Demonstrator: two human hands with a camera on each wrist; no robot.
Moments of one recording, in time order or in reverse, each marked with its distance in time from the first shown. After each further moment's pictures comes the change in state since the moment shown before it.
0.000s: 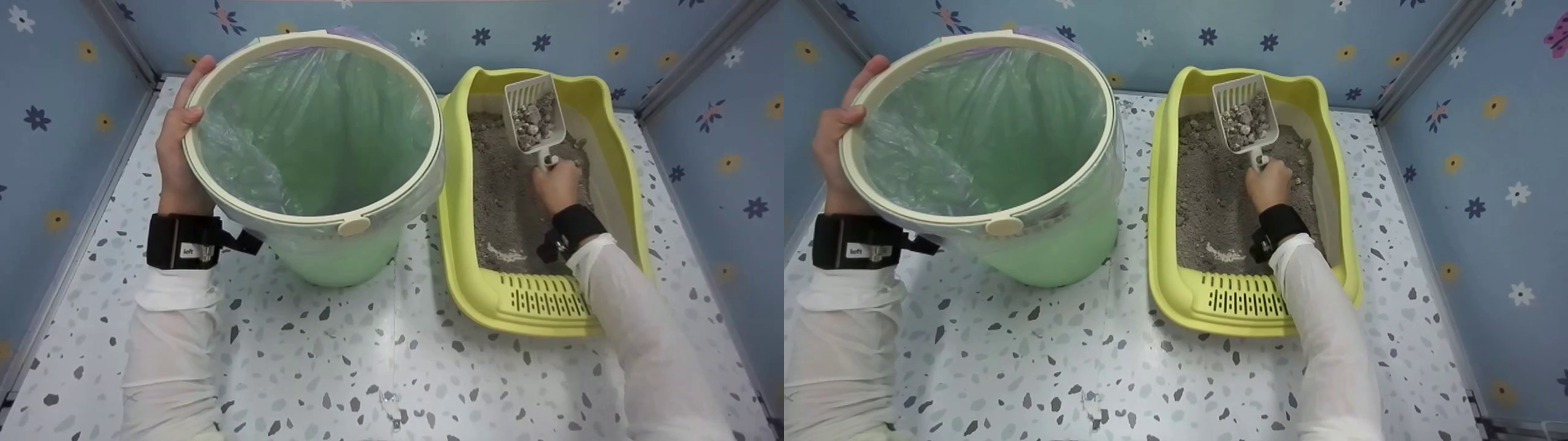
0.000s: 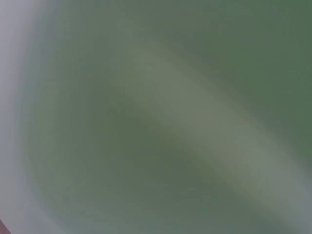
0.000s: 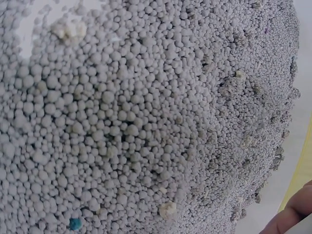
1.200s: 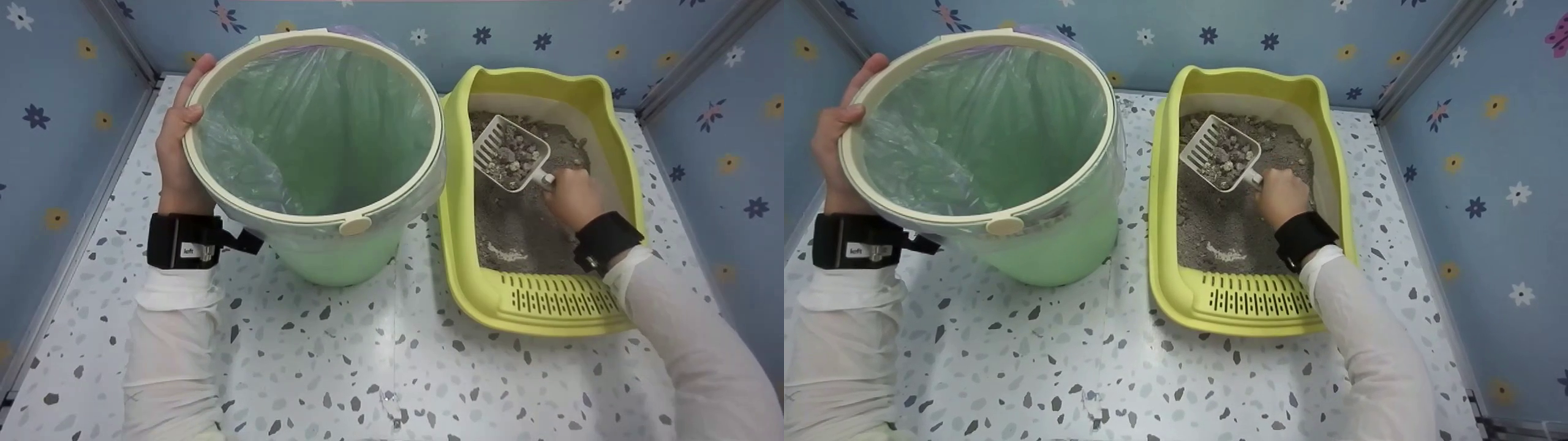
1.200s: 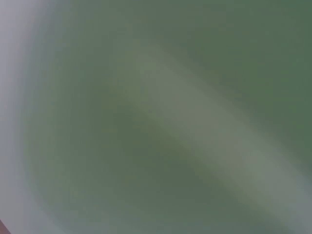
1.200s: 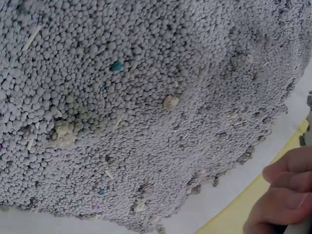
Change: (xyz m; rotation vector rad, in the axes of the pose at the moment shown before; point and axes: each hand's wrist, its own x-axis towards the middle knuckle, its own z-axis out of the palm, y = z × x) left_hand -0.002 -0.002 0.003 0.064 -0.027 0.041; right_hand -0.023 0.003 -0.041 -0.410 -0.187 -0.342
